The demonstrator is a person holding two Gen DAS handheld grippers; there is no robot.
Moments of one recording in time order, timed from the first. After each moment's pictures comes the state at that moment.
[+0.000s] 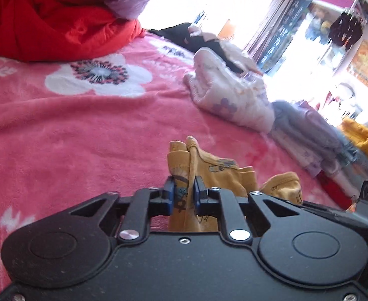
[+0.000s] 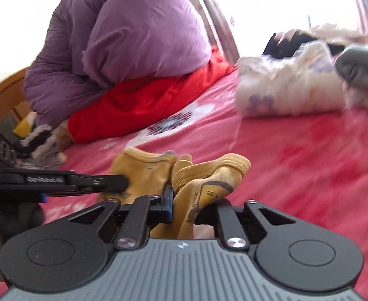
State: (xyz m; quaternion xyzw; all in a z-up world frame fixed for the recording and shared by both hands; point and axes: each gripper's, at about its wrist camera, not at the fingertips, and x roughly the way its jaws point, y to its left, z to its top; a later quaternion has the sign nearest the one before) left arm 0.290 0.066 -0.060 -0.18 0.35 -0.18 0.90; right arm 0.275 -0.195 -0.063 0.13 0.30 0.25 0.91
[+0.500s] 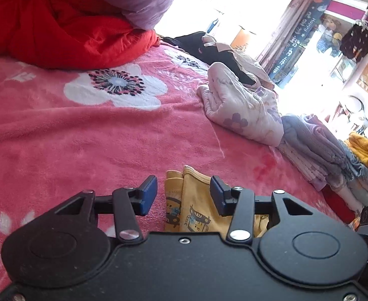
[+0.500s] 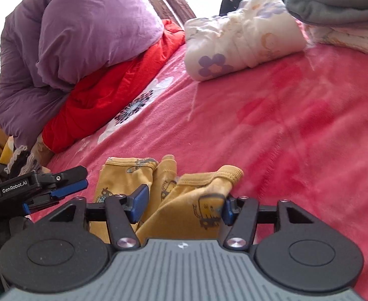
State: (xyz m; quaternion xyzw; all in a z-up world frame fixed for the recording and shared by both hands) left arm 0.282 0.081 -0.041 -0.19 0.33 -0.15 0.91; right arm 0.282 -0.228 -0.077 0.22 0.38 0.19 0.88
